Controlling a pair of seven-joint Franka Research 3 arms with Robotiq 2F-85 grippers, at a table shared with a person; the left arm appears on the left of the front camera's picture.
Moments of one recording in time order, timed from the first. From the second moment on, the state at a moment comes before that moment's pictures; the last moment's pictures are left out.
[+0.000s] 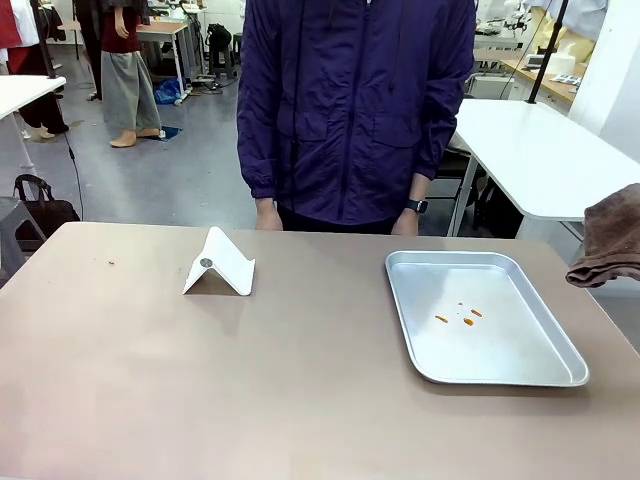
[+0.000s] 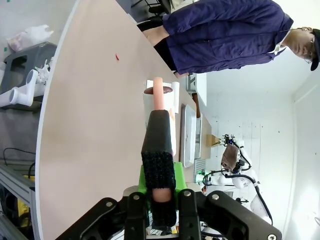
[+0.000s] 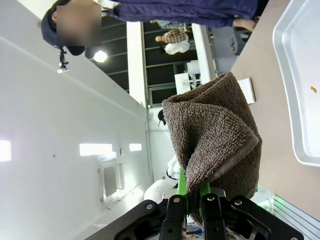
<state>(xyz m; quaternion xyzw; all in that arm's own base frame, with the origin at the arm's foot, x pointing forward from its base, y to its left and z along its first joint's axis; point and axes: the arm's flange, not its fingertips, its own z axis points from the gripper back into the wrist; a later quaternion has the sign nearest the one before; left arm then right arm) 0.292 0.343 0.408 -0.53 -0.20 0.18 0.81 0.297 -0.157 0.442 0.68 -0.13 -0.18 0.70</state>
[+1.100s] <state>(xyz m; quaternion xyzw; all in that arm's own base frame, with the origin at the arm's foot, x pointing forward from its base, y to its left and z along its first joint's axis) 0.445 0.286 0.370 -0.44 -0.13 0.13 0.88 0.297 -0.156 0.442 0.68 -0.13 -0.18 0.70</state>
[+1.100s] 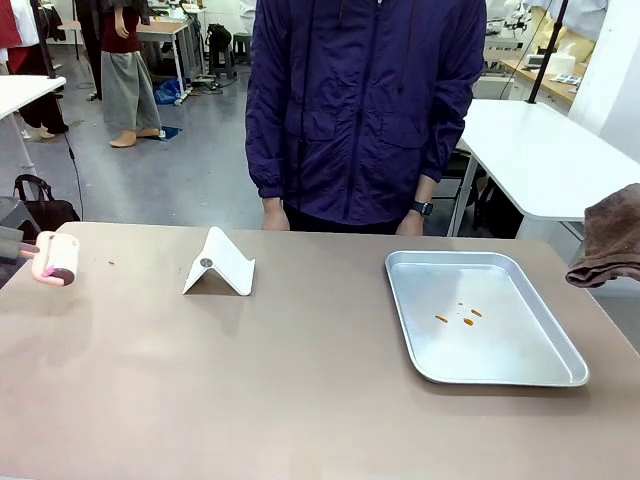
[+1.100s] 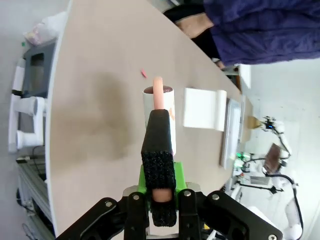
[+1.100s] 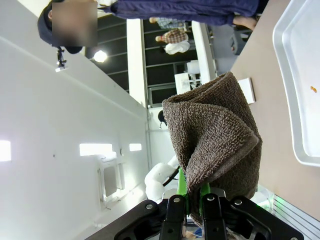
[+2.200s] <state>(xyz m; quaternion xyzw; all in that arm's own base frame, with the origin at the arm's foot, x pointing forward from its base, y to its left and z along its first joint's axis) 0.503 0.276 0.332 -0.43 -0.13 0.20 0.87 0.297 -0.156 0.442 0.68 -0.13 -0.18 0.70</state>
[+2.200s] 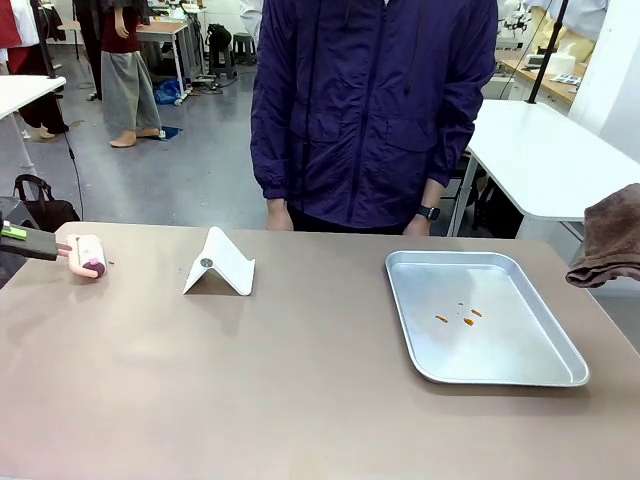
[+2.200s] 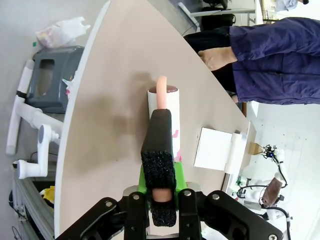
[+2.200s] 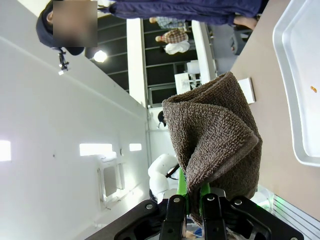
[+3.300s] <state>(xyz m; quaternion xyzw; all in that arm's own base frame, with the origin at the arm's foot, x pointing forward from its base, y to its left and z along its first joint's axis) 0.531 0.206 0.378 -0.51 -0.12 0.23 0.82 0.297 -0.156 0.442 0.68 -0.13 -0.18 0.70</state>
